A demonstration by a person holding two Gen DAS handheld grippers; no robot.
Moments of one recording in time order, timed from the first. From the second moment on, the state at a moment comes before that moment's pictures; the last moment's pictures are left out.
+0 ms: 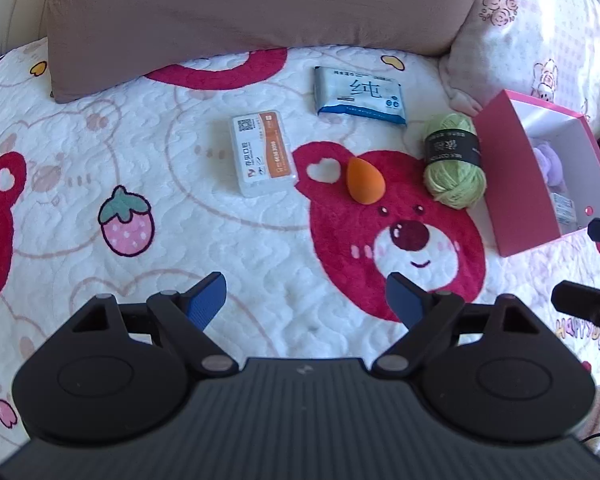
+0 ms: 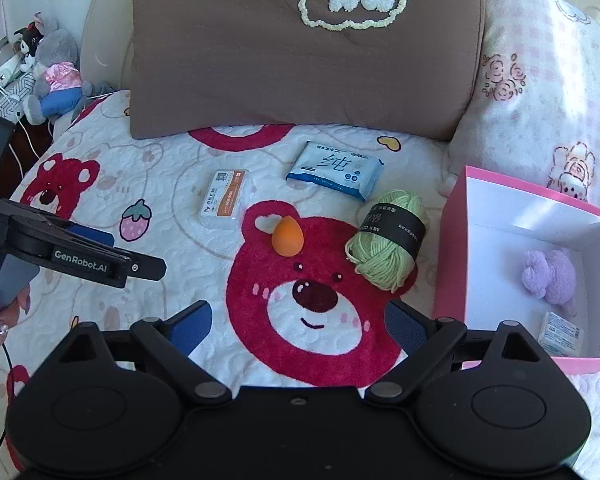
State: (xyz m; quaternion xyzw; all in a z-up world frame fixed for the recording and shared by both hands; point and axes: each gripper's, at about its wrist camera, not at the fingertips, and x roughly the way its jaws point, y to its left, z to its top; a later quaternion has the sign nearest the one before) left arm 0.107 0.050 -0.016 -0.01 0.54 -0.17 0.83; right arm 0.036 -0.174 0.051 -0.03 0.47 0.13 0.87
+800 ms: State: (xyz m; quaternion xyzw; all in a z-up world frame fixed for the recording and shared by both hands) left arm 0.180 0.084 -0.041 -0.04 0.49 -0.17 0.85; right arm 0.116 -0.133 -0.002 -0.03 0.46 0.18 0.87
